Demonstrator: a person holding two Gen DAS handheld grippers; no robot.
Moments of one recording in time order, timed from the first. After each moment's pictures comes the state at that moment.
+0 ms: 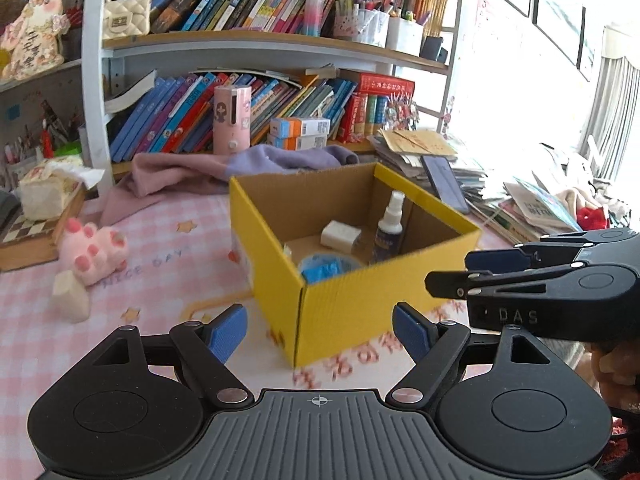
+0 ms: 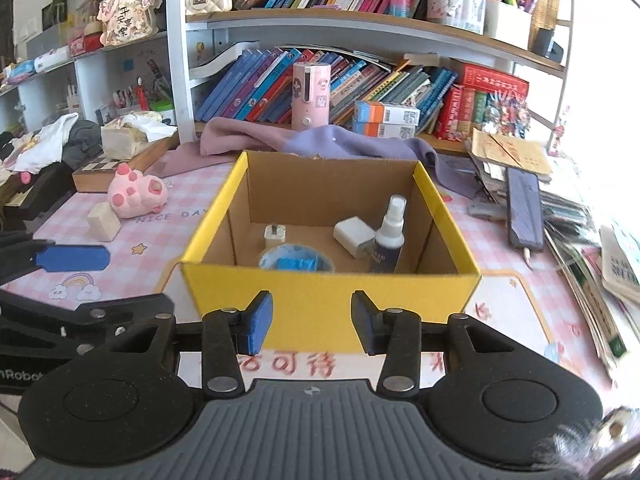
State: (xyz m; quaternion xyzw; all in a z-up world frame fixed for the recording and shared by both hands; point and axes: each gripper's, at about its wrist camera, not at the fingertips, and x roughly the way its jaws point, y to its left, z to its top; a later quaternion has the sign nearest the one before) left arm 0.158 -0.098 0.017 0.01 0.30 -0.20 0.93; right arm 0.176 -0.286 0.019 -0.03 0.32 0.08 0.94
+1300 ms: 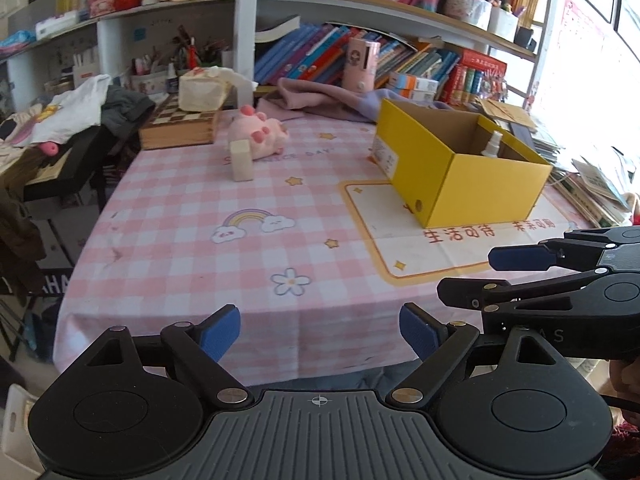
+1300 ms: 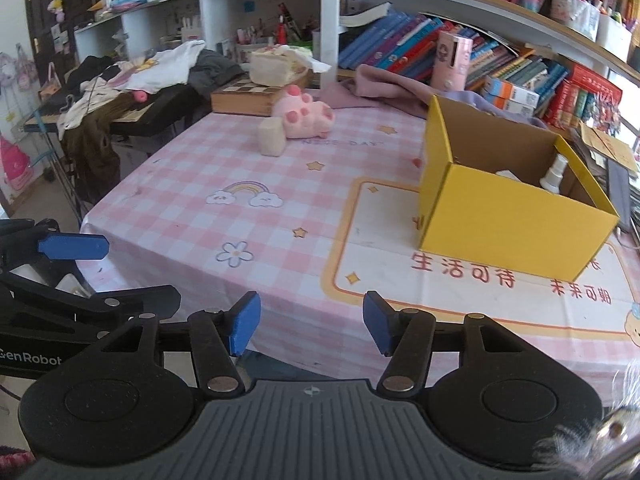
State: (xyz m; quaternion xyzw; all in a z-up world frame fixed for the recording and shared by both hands) left arm 0.036 0.041 -0.004 -0.02 0.37 -0.08 0.93; right arm 0.070 -0.132 -0.003 -0.08 0.37 0.20 0.91
